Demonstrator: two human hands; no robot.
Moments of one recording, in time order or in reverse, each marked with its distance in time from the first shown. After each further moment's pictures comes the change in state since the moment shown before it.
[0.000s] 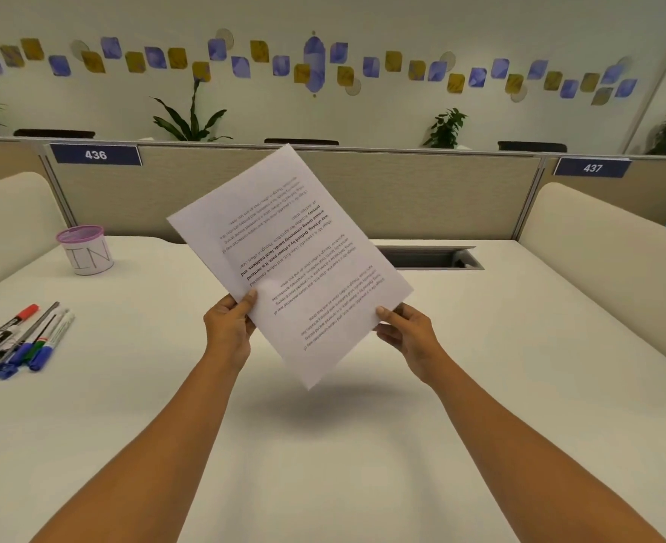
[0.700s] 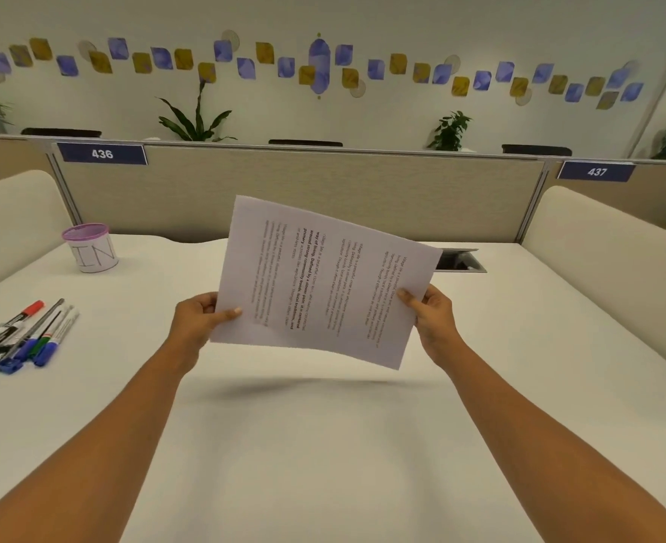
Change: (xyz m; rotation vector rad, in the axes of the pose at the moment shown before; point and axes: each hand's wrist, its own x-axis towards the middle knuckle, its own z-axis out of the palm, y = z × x) left_hand 0.020 0.032 -0.050 0.601 -0.098 0.013; right_hand 0.004 -0.030 -0.006 0.012 0.124 -0.183
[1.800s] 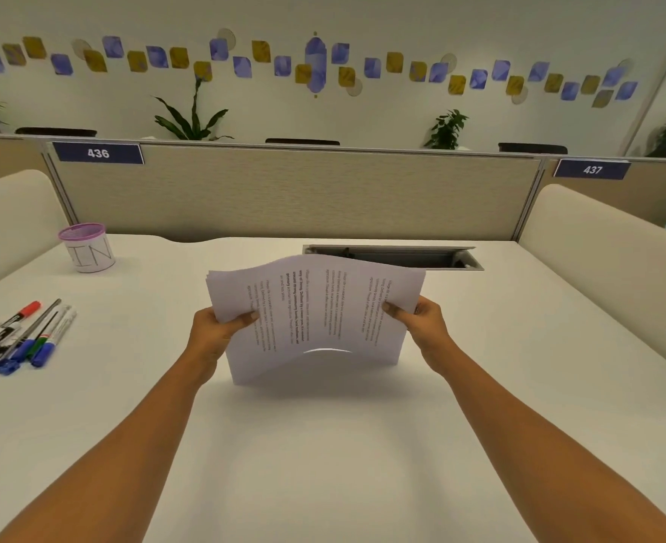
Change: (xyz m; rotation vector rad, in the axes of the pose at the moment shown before) left_hand -0.015 -0.013 0.021 -0.090 -0.054 0.059; right_hand -0.005 0.016 0.000 -0.226 -0.026 0.053
